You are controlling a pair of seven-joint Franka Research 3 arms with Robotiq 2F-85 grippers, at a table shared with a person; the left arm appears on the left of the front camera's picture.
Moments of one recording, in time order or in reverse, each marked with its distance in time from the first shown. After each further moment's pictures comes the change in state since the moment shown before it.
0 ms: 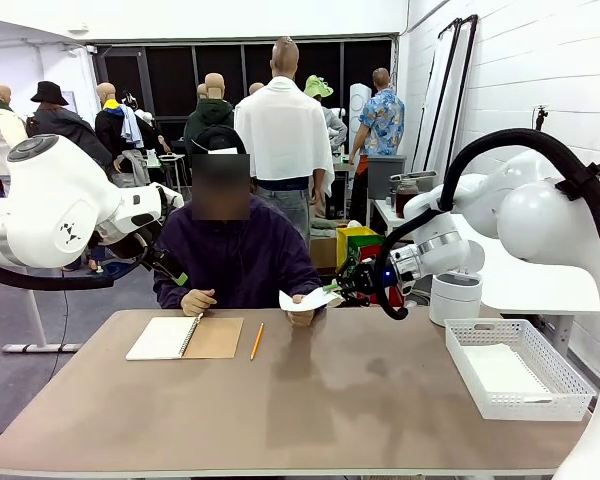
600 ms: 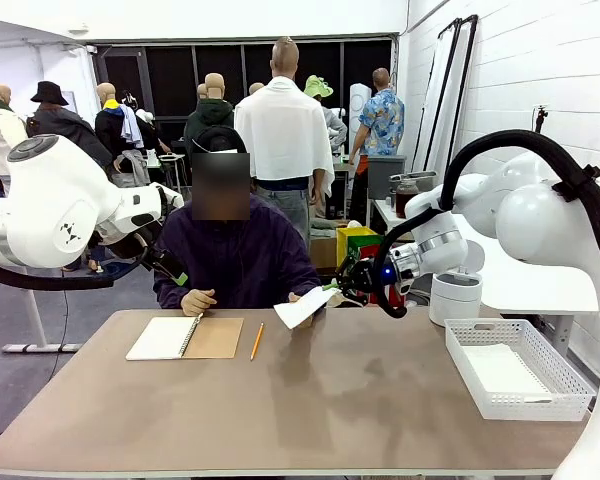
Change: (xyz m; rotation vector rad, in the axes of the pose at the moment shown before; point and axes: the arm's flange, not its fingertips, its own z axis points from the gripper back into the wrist) left arm 0.000 0.000 0.000 0.000 0.000 0.000; right arm -0.001 0.006 0.001 0.009 0.062 -0.009
